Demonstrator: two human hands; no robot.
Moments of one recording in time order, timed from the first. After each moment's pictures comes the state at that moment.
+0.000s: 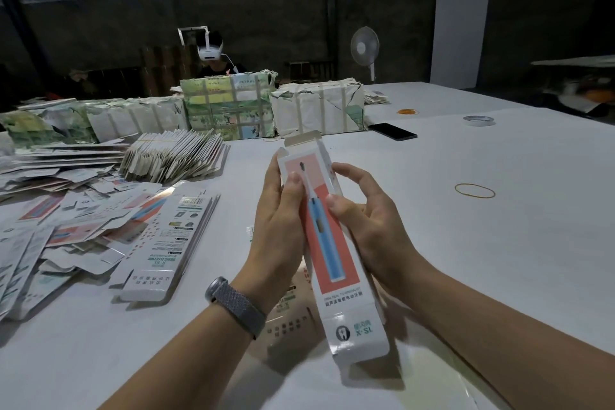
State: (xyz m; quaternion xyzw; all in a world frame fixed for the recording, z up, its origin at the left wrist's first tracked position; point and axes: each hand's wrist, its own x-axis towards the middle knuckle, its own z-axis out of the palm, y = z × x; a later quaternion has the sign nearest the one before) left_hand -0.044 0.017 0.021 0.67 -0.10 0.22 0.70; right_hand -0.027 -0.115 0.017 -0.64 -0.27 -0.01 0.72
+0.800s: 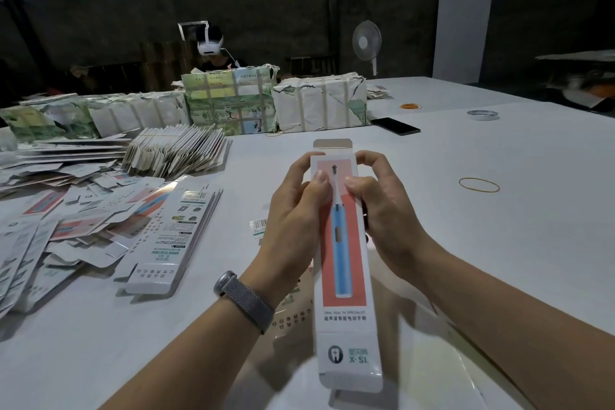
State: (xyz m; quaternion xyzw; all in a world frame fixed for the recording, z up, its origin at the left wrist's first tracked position) left_hand -0.053 0.011 0.025 0.70 -0.13 0.18 0.68; right_hand -0.016 -0.116 0.021 -0.64 -0.26 -0.04 0.72
